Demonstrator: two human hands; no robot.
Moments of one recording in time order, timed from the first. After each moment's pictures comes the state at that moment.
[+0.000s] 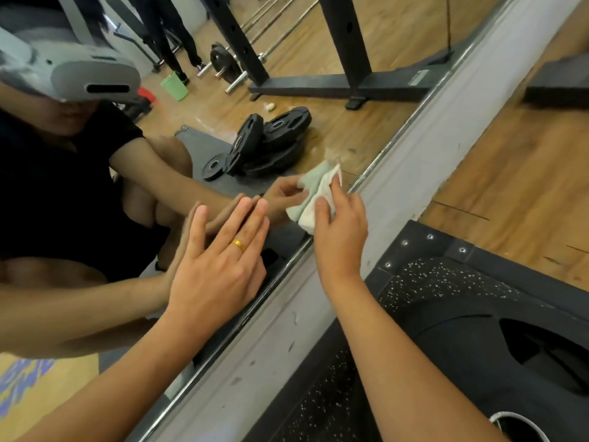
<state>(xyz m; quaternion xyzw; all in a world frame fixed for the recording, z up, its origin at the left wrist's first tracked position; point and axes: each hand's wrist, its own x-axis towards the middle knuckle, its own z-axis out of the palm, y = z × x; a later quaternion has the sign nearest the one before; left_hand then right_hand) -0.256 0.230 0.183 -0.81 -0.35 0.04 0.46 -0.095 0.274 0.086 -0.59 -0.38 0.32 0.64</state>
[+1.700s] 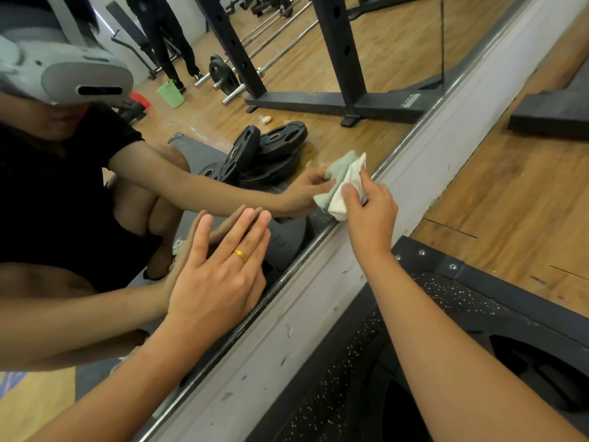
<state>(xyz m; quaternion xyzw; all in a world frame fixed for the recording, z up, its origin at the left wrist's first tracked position) -0.255 0.230 0.183 -0.82 -0.34 0.02 0.46 -0.035 0.319 0.073 -0.59 -0.38 0.30 0.65</state>
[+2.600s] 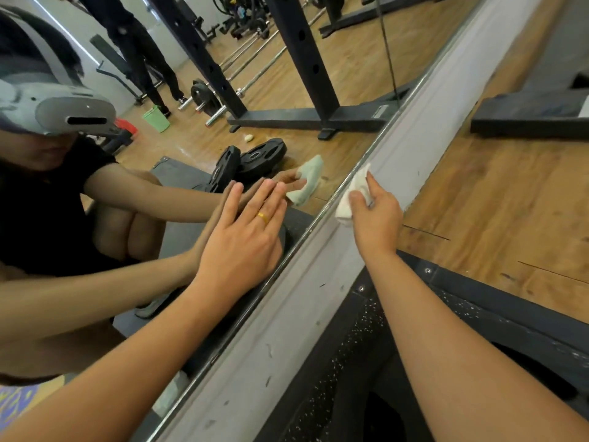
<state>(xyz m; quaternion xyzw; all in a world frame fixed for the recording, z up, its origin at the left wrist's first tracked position) -0.166 0.295 0.185 -0.83 -0.35 0.10 0.43 0.028 0.319 0.063 -0.61 -0.30 0.32 0.66</state>
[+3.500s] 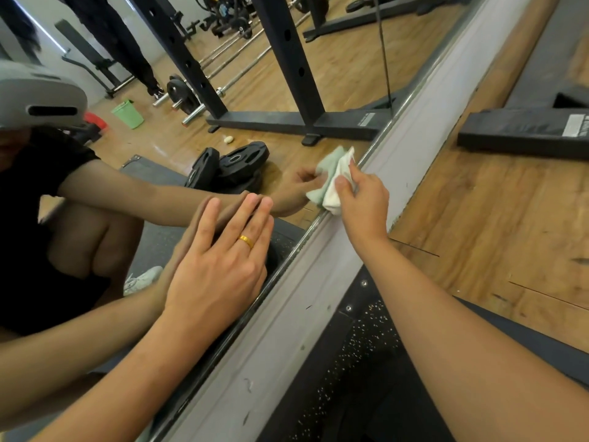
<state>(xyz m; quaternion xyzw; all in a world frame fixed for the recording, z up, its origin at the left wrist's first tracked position) -0.169 0.303 0.174 -0.83 -0.31 0.03 0.47 0.046 0.386 0.062 -0.64 -0.41 0.24 0.61</state>
